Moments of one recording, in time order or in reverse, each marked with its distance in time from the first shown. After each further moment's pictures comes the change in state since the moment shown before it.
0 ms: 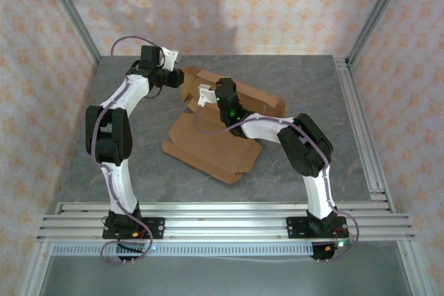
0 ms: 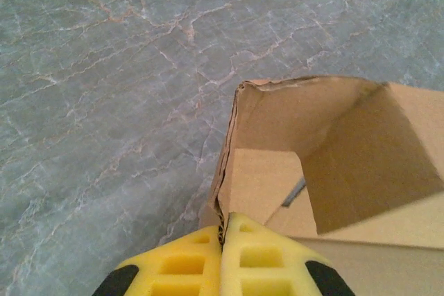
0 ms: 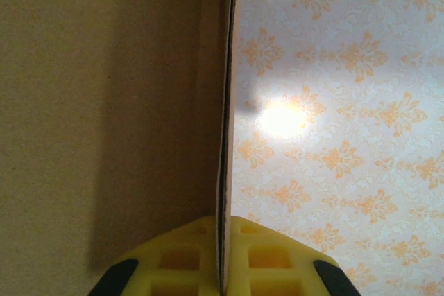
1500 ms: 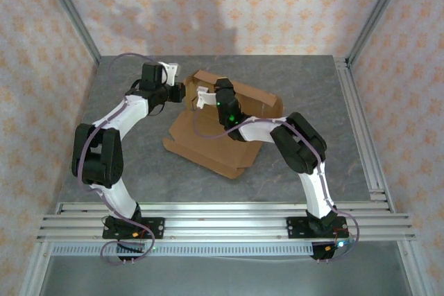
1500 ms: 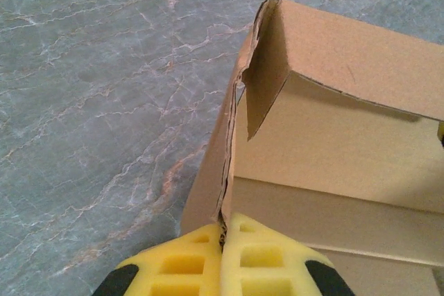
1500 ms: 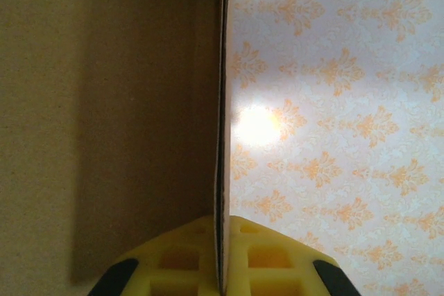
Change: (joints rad) left arm -0.075 -0.217 -0.338 0.193 -0.078 -0.156; right arm 0.005 0.065 -0.033 0.208 -0.013 -0.103
